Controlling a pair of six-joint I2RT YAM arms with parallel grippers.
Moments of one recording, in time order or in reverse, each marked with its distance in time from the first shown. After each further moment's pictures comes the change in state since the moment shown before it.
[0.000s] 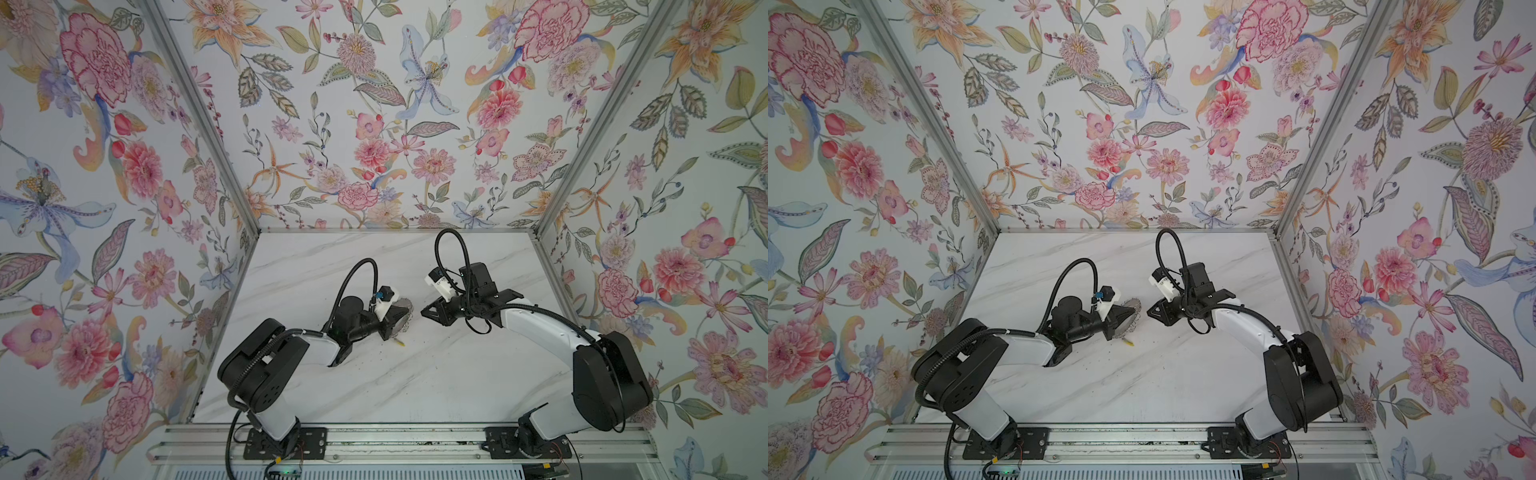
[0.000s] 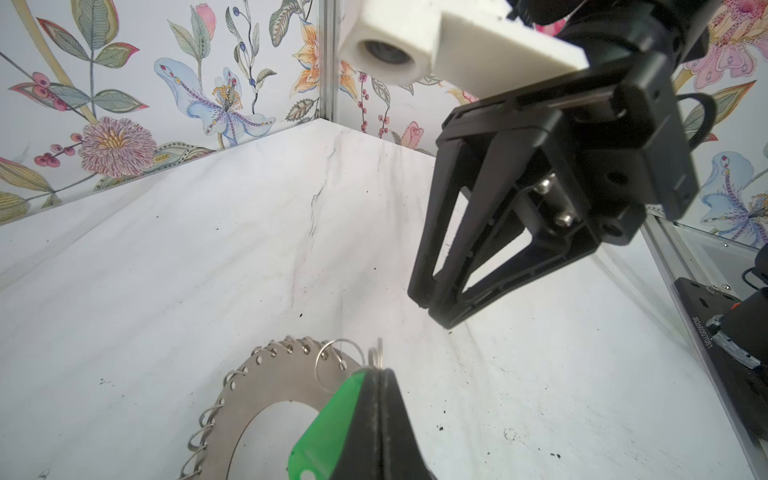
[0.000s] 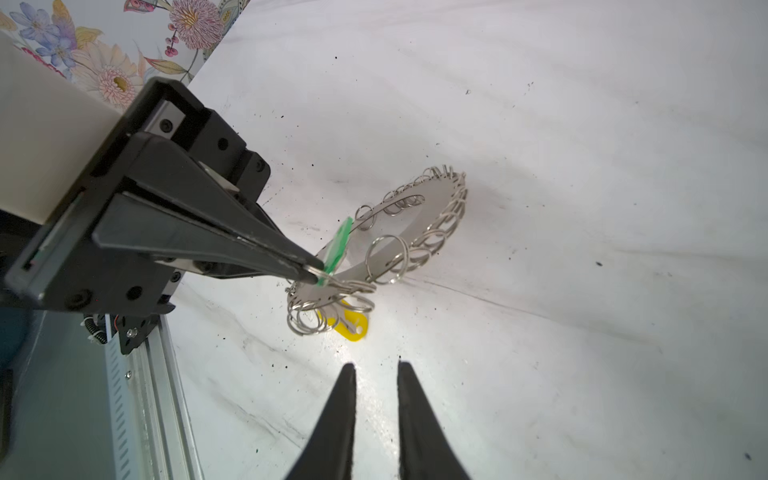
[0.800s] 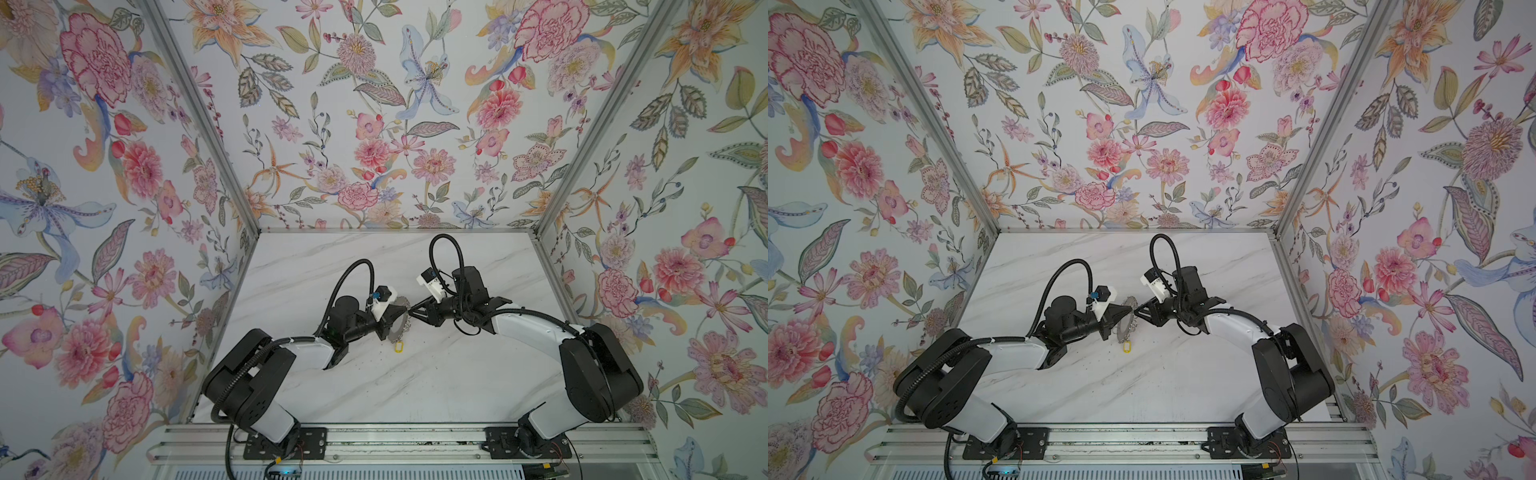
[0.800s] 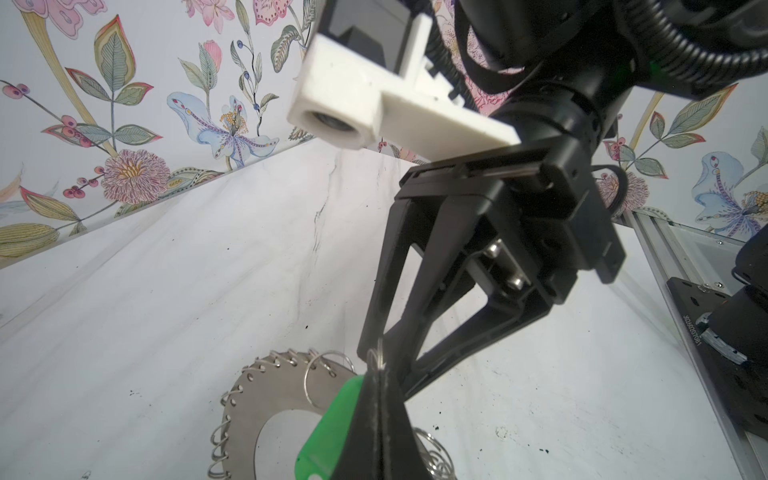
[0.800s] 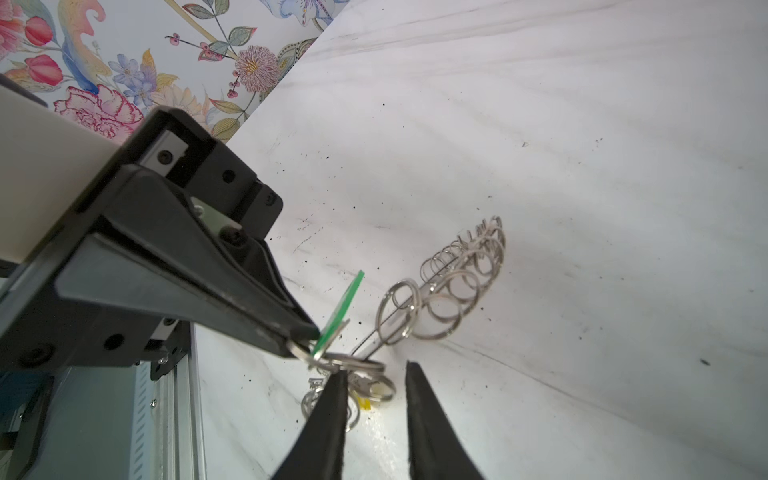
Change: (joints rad) left arm 0.011 -0.109 -0.013 -0.061 0.009 0.030; right arm 0.045 0.057 -0.076 0.310 -0.093 0.124
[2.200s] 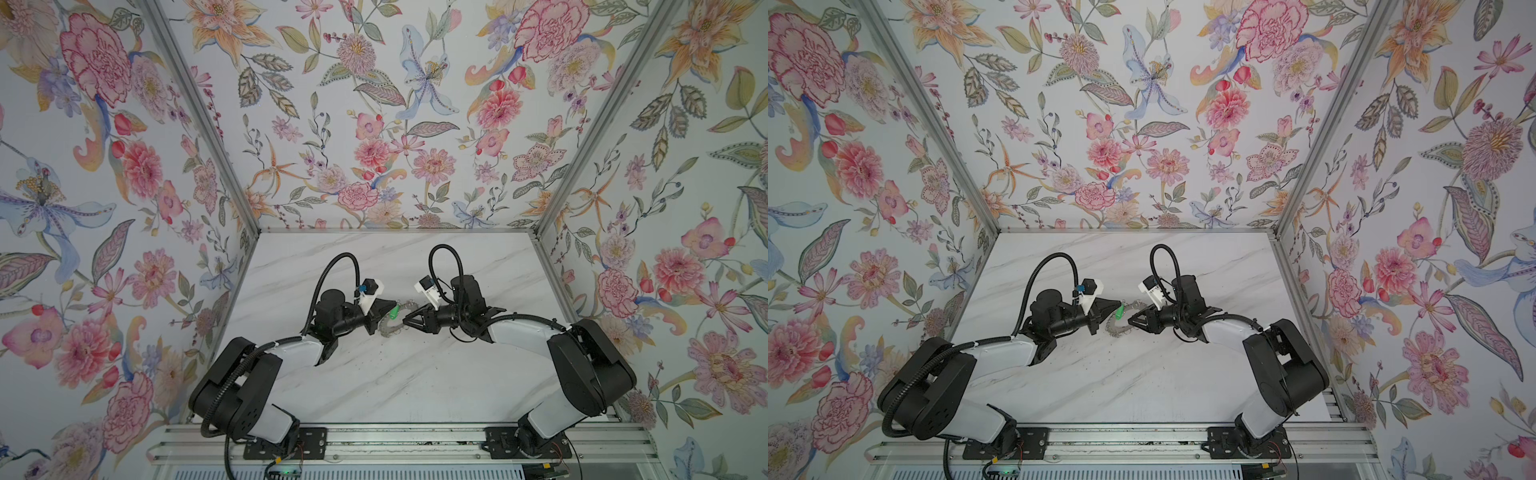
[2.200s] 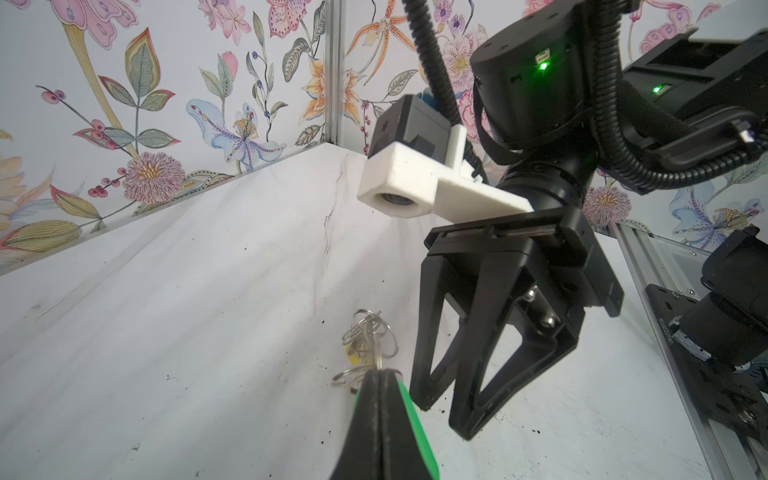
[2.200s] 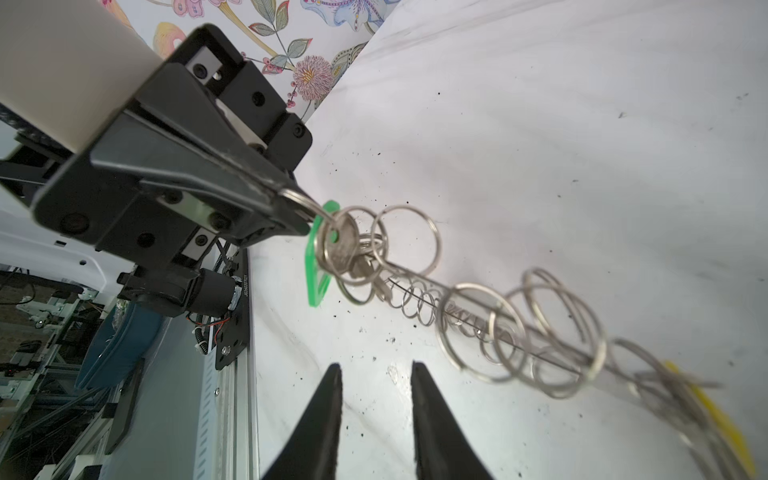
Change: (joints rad) left arm 0.118 -0.068 -0.003 -0.069 0.130 -0.016; right arm 0.014 0.021 -0.105 0.216 -0.135 0.145
